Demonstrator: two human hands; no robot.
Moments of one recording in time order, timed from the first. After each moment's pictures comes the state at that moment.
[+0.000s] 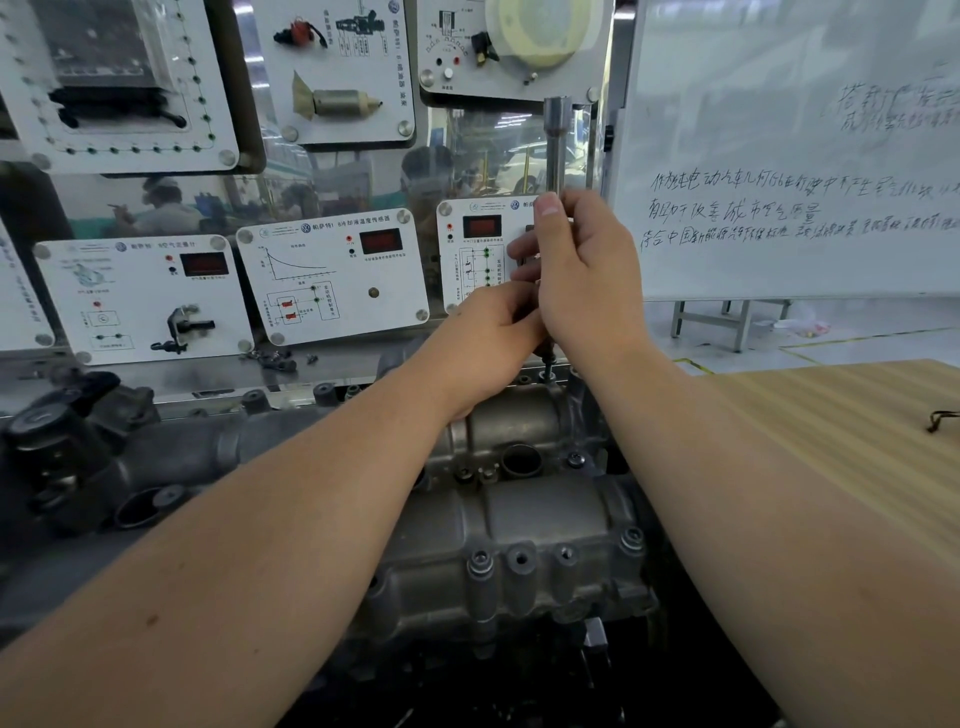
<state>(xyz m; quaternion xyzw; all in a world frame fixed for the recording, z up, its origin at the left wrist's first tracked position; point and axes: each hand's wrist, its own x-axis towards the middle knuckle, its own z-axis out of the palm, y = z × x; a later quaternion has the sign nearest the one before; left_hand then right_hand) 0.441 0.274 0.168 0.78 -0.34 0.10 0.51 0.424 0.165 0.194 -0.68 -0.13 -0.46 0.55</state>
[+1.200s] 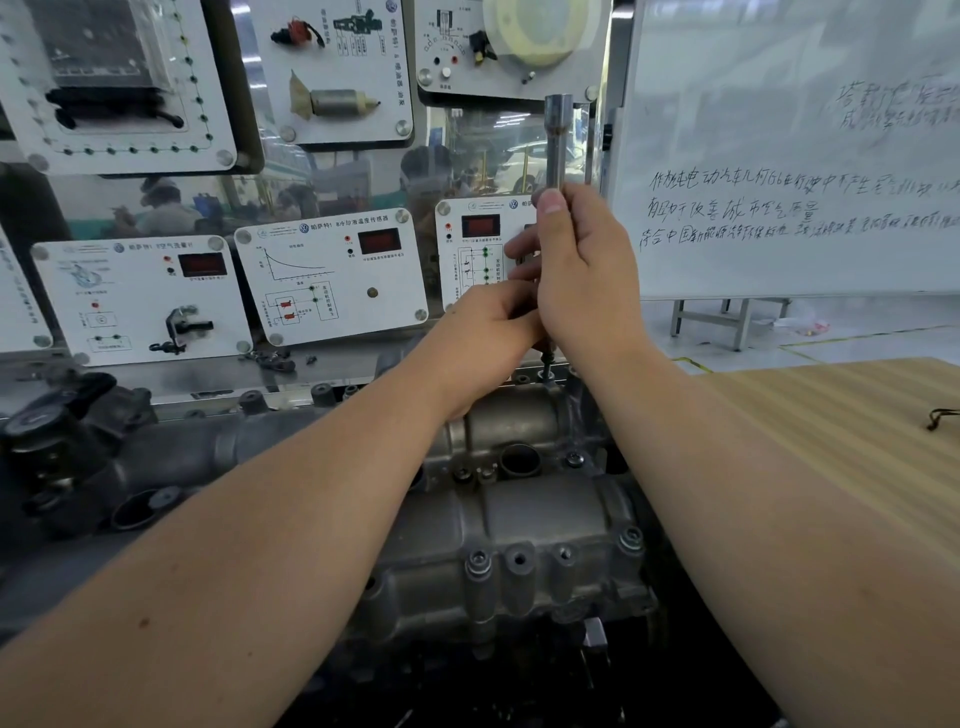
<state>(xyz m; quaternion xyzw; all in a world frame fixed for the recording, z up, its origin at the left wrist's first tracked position) 0.436 0.275 0.170 0.77 -0.34 0.08 0.54 0.421 0.167 0.195 -0.67 -0.15 -0.46 0.57</state>
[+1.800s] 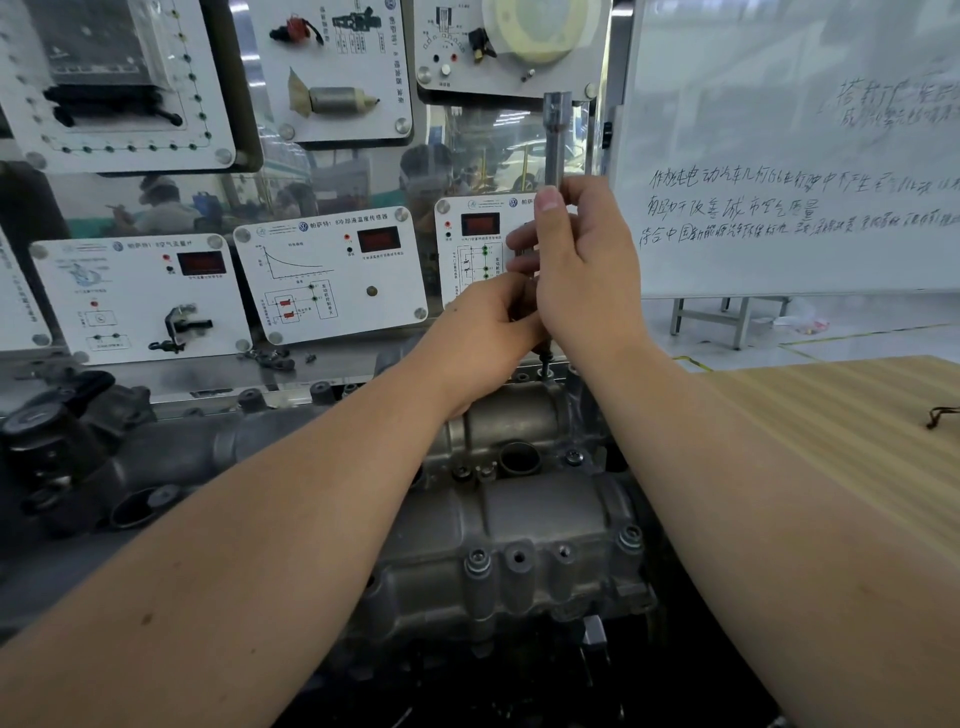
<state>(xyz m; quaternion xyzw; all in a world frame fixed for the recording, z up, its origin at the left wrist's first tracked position) 0.439 0.275 0.169 0.79 -0.33 0.12 0.51 0.421 0.166 0.196 -0.67 -0.14 -0.47 0.55</state>
